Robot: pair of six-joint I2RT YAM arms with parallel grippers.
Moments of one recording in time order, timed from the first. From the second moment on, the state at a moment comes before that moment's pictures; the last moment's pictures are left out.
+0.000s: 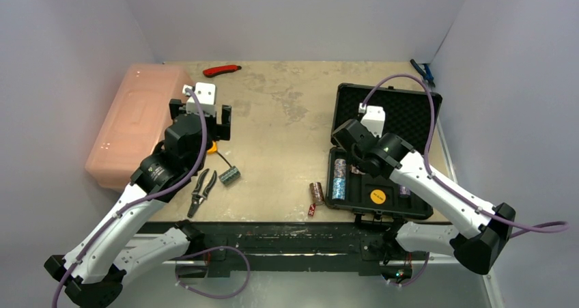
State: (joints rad) left arm -0.65 0.86 1.08 -0.49 -0.66 -0.01; right arm 0.77 1.17 1.15 -1.07 0.68 0.78
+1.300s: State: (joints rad) left arm -0.65 0.93 1.08 -0.49 -0.65 -0.01; right arm 0.73 1.07 0.90 -1.06 0.57 1.01
